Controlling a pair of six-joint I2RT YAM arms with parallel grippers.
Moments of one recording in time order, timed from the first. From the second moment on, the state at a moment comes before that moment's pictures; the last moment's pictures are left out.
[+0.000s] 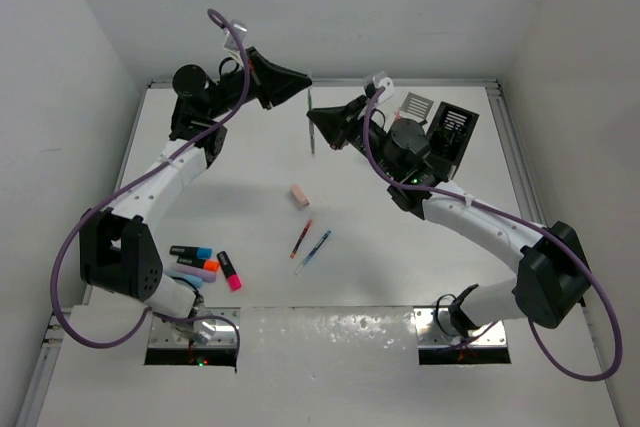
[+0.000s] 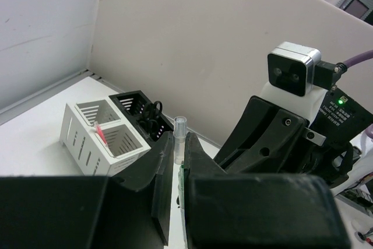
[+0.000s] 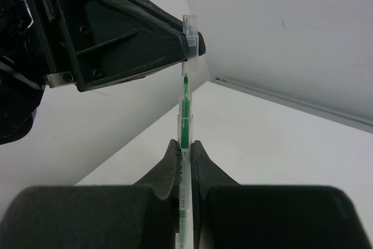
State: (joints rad) left arm -0.26 1.50 1.25 0.63 0.86 -0.72; right arm 0.68 1.39 0.96 0.64 -0.10 0.33
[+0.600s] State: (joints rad) left arm -0.26 1.50 1.25 0.60 0.86 -0.73; right arm 0.67 1.40 0.99 0.64 -0.09 0.29
